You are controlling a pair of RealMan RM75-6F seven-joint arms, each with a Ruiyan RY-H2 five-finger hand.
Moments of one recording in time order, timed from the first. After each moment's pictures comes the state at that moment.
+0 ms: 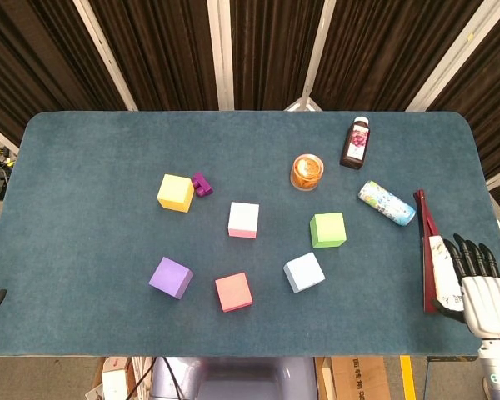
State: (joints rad) left arm 0.01 -1.04 -0.04 -1.58 1.58 1.67 -0.10; right arm 0.07 -1.13 0.06 -1.60 -1.51 1.48 -0.04
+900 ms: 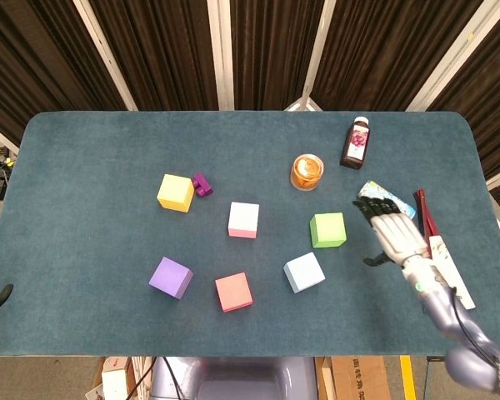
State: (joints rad) left arm -0.01 -1.08 -0.07 -1.59 1.54 1.63 -0.04; right arm 0.62 -1.06 0.22 -1.79 -0.95 0.82 -0.34
